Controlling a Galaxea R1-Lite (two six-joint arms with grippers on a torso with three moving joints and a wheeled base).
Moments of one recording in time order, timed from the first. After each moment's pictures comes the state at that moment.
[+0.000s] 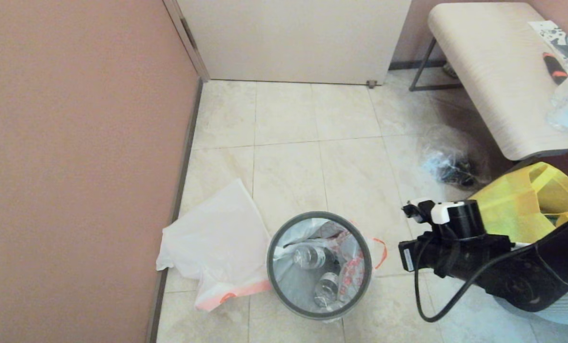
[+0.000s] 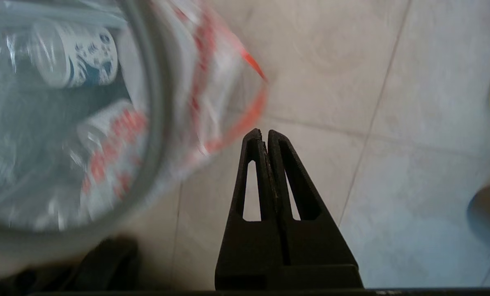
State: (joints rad) left arm 0.01 0.00 0.00 -0.02 -0.01 0.00; right arm 0.38 1.97 -0.74 -0.64 -0.16 0.02
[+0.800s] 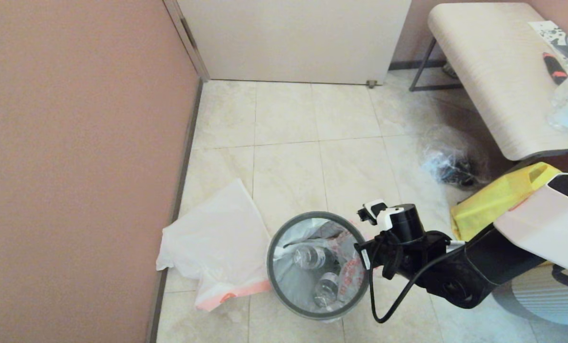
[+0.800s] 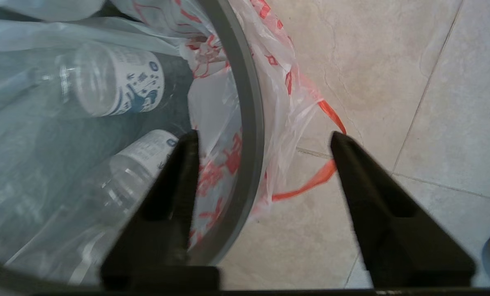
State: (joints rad) left arm 0.01 0.00 0.00 -0.02 -0.01 0.00; right arm 0.53 2.13 -0.92 -0.64 -0.30 0.02
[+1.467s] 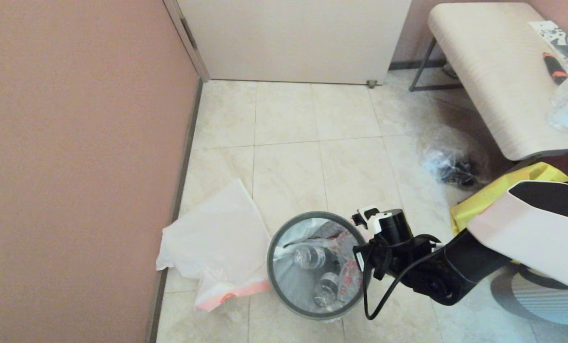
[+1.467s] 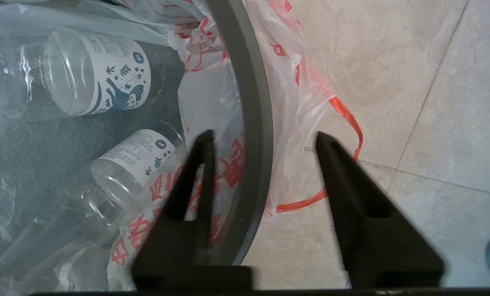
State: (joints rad) left arm 0.01 0.00 0.00 -0.02 -0.01 0.00; right arm 0.53 2.22 -0.97 -0.64 -0.32 0.02
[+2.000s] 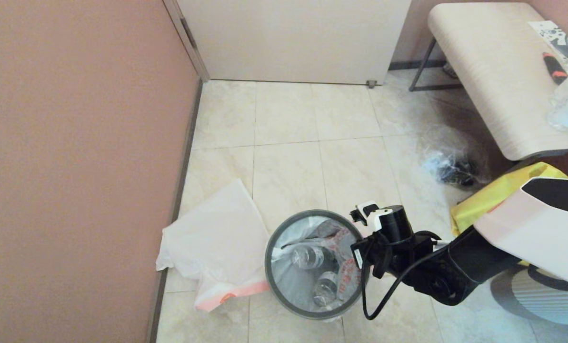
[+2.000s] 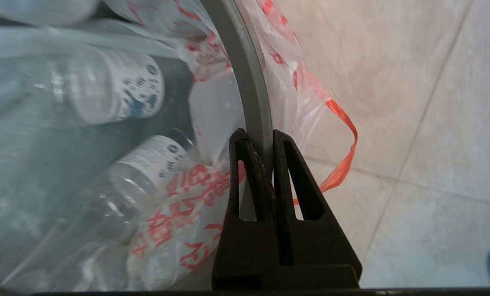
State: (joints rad) left arm 0.01 0.00 0.00 -0.02 -0.01 0.00; right arm 0.56 2.18 -0.97 -0.64 -0.32 0.02
